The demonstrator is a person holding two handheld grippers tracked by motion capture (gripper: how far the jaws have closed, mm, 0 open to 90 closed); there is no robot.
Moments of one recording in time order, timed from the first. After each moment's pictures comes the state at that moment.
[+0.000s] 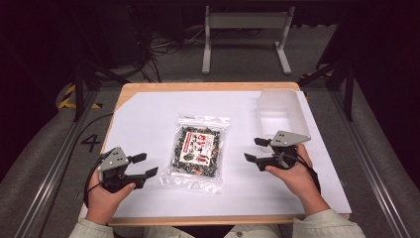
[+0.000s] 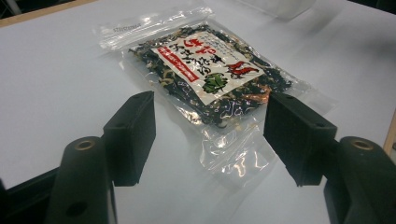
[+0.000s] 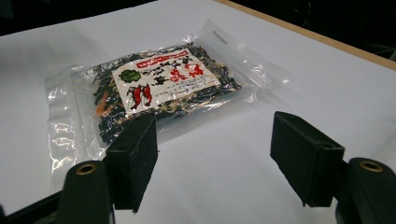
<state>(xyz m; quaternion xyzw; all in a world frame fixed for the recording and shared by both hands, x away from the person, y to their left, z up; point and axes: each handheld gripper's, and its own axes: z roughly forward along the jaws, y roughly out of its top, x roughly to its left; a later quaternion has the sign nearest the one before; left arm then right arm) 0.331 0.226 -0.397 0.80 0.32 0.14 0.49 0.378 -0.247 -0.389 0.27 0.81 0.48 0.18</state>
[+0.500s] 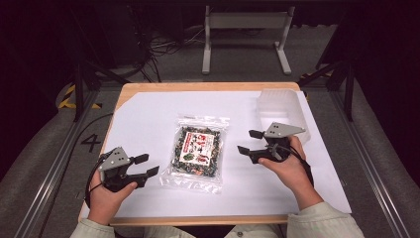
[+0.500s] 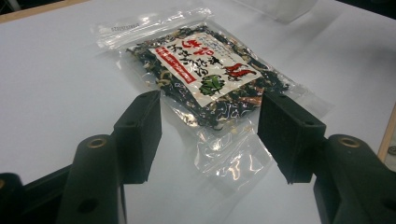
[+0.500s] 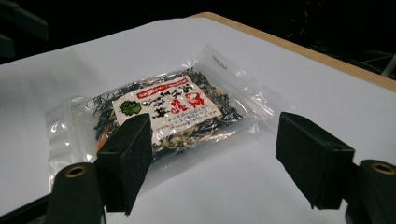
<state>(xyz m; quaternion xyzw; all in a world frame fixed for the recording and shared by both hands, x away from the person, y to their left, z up) 0.331 0.223 -0.395 0.80 0.32 0.14 0.49 0.392 -0.225 -0.370 0.28 0.80 0.50 0.18</state>
